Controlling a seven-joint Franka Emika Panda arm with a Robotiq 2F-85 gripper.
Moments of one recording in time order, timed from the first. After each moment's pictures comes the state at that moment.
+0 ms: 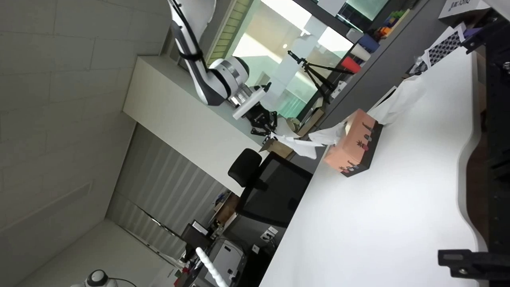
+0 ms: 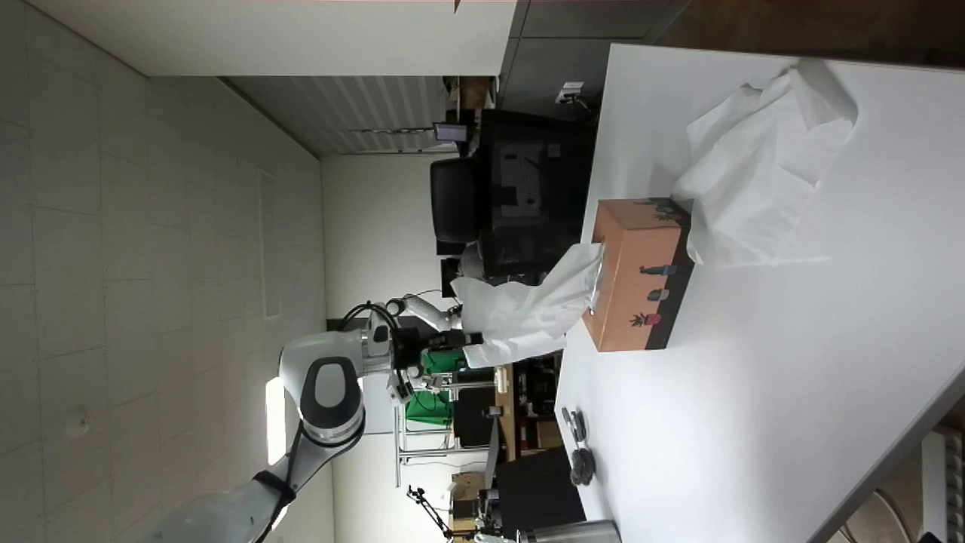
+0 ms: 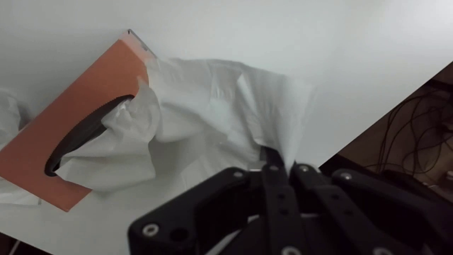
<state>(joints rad) -0.06 0.27 -0.08 -1.93 0.27 2.41 0.33</state>
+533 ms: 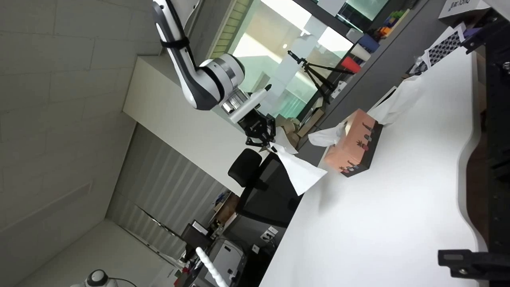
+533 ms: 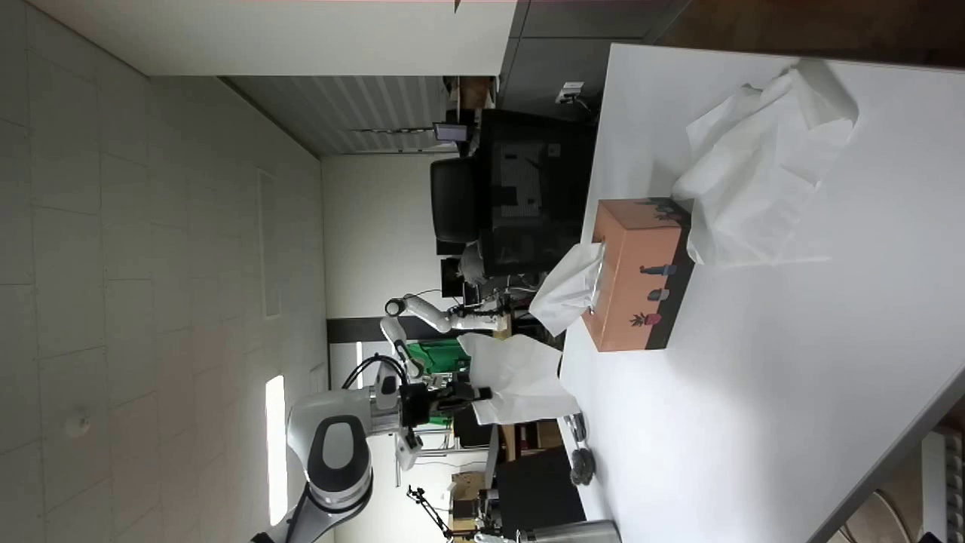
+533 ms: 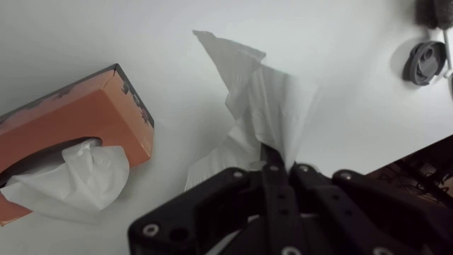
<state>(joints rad) 0.00 0.10 0.00 -2.21 0.24 2.53 0.18</state>
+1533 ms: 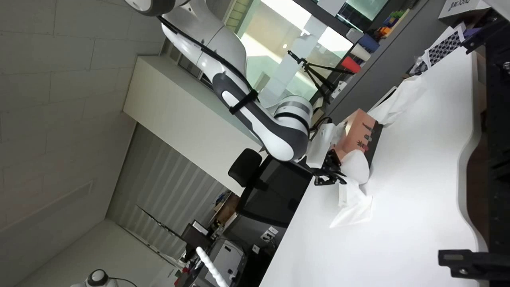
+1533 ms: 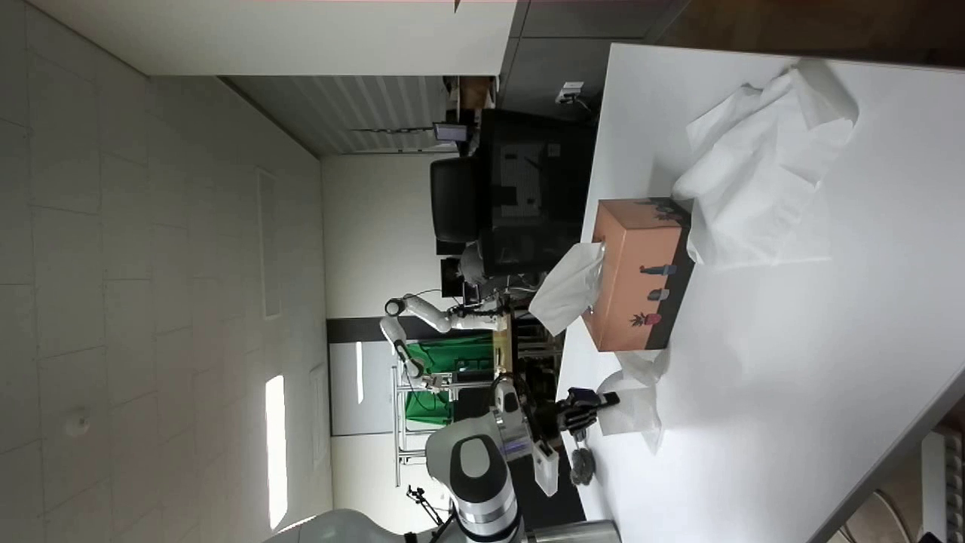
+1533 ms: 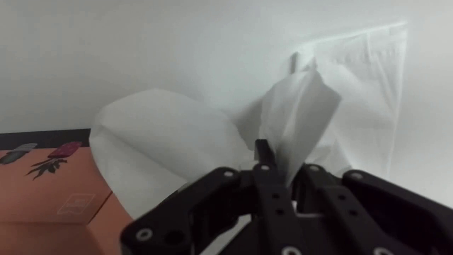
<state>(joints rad) 0.33 0.55 -0.28 -2.34 -0.11 3.05 0.29</state>
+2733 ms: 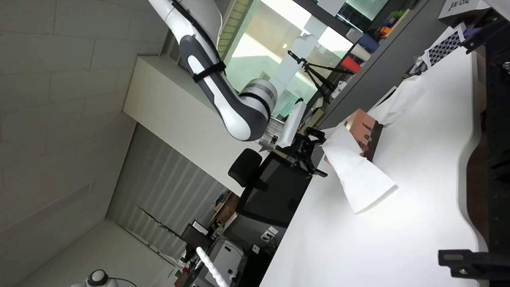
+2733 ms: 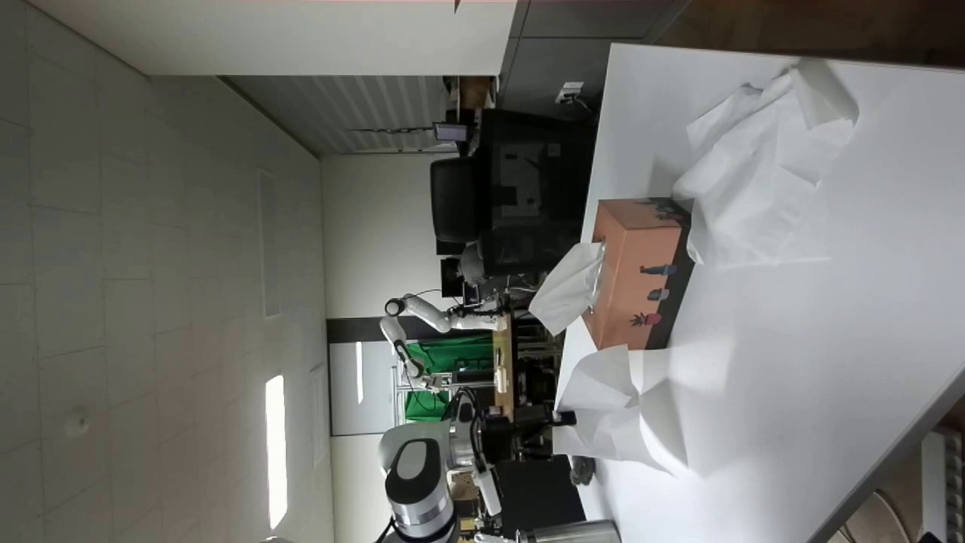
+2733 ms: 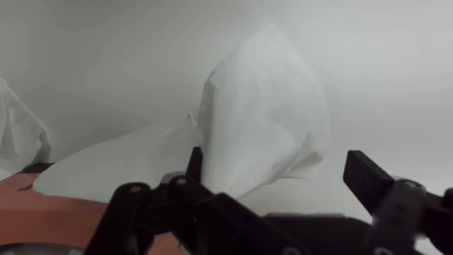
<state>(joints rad) 0.29 0.28 -0.22 -2.35 -0.16 2.56 0.28</state>
